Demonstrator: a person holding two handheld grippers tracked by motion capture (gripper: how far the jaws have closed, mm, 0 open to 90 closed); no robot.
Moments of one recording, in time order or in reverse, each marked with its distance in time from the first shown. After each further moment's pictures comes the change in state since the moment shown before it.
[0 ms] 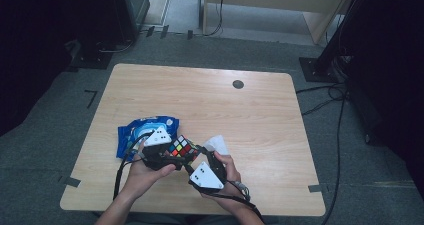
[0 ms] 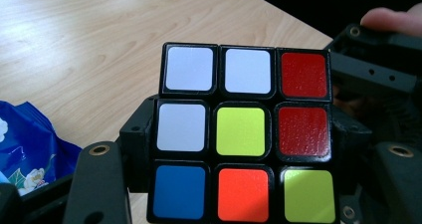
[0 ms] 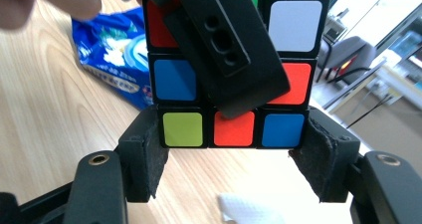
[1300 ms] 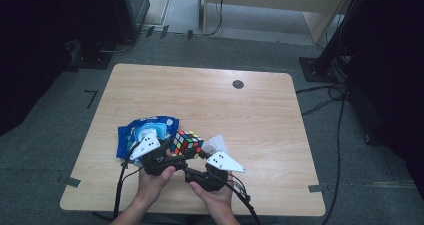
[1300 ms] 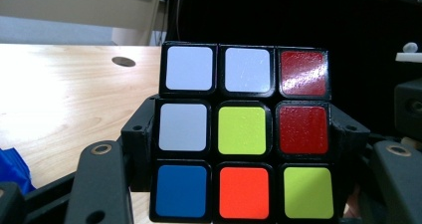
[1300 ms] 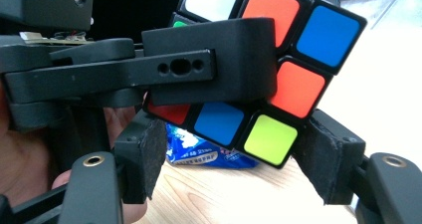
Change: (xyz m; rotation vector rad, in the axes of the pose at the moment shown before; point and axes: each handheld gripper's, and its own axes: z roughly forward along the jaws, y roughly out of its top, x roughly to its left) left arm -0.010 -0.021 0.001 -0.378 -0.006 -0.131; right arm -0.011 0.010 -0.006 -0.110 0.177 0.786
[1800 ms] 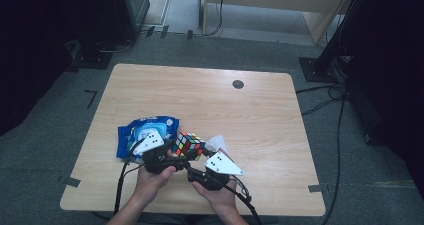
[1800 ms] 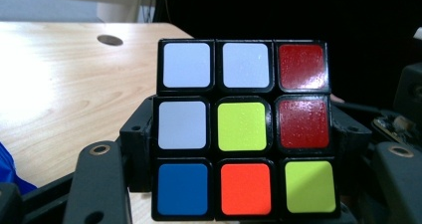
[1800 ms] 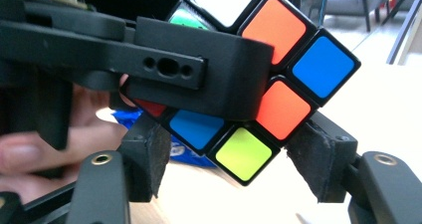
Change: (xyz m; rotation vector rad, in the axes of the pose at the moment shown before) left arm 0.003 0.007 0.004 0.112 -0.041 0.003; right arm -0.006 -0.002 -0.001 -0.004 -0.060 -0.216
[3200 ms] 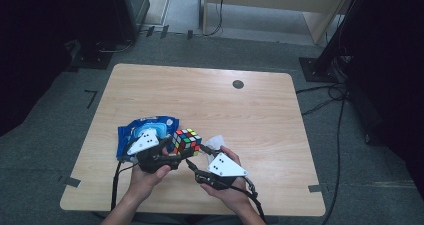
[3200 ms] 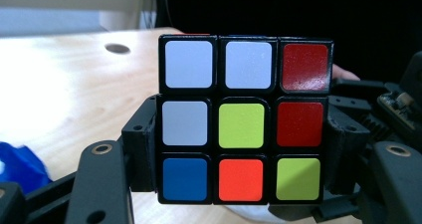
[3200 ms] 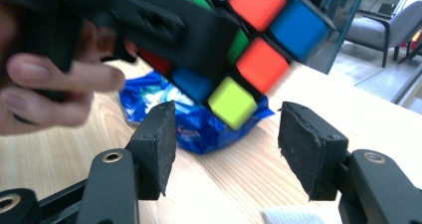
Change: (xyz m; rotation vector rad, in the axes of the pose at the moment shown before) left arm 0.008 0.003 -0.016 -0.051 0.023 0.060; right arm -0.017 0.003 -0.010 0.027 0.077 -0.220
